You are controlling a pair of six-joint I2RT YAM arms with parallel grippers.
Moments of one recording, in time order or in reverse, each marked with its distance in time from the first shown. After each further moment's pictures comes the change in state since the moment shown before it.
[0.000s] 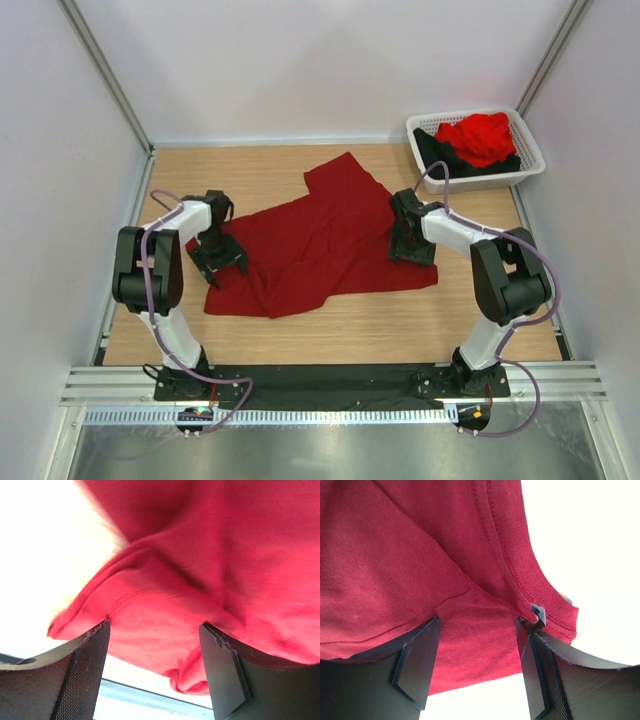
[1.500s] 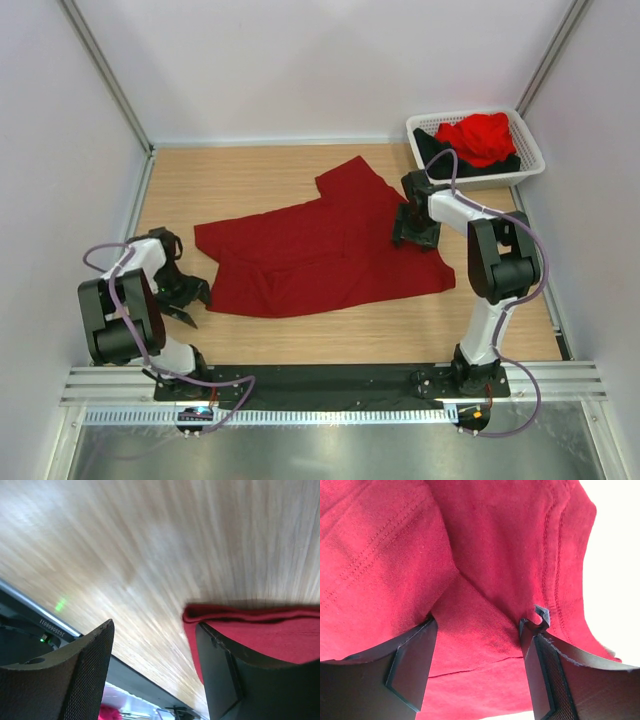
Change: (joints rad) left arm 0.365 -0.304 -0.350 -0.048 0.001 -0.166; right arm -0.116 0.147 0.181 -0.018 -0.109 -0.096
